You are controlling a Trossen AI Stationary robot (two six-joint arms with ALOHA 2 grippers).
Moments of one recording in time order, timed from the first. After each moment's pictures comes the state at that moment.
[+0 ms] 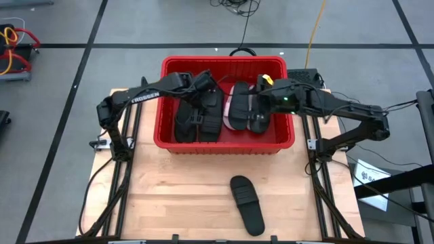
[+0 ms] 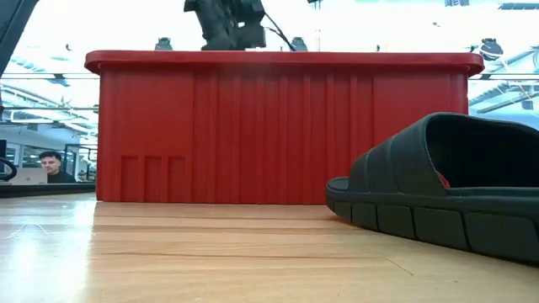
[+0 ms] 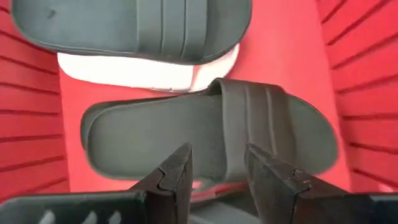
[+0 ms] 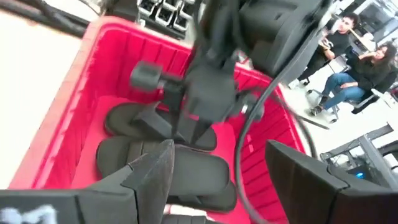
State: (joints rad) left arm 0.39 1.79 1.71 -1.03 0.08 0.56; right arm -0.15 1.30 1.44 -0.57 0.16 -0.47
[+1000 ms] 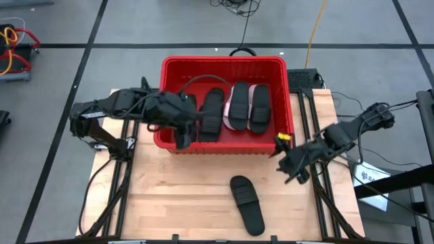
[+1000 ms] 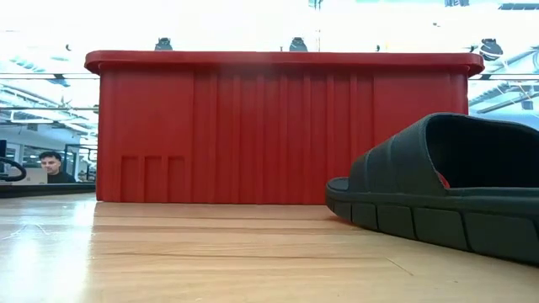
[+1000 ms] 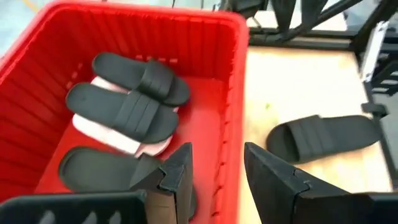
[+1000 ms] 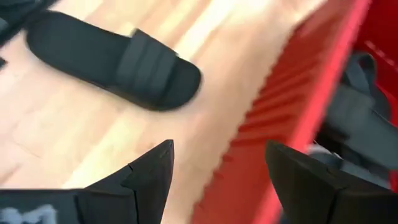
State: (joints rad) left arm -0.05 1.51 1.92 -1.11 -0.16 -0.10; right arm 0.46 1.13 1.27 -1.10 0.20 -0.26
